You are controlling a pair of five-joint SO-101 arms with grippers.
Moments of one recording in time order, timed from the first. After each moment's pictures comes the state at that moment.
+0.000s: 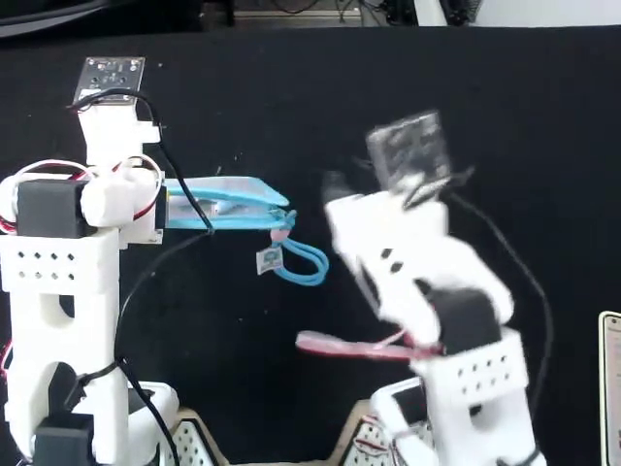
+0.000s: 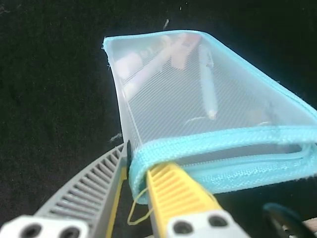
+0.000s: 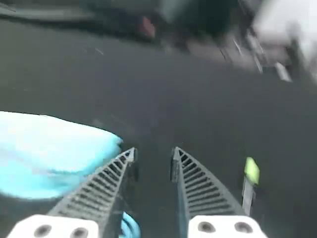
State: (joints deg) left arm -3.0 -28.7 -3.0 100.3 -0.9; right arm -14.9 -55.7 36.1 60.2 -1.0
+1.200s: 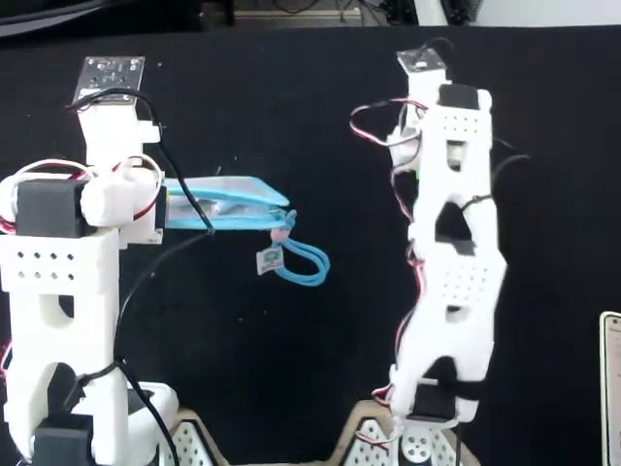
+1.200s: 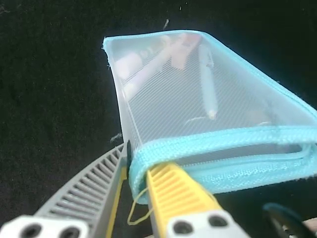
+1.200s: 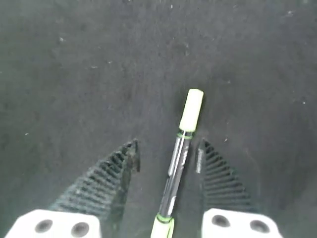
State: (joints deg) left arm -3.0 -28.7 -3.0 100.3 -0.9; right arm 6.7 47.3 -45.0 86.5 13.7
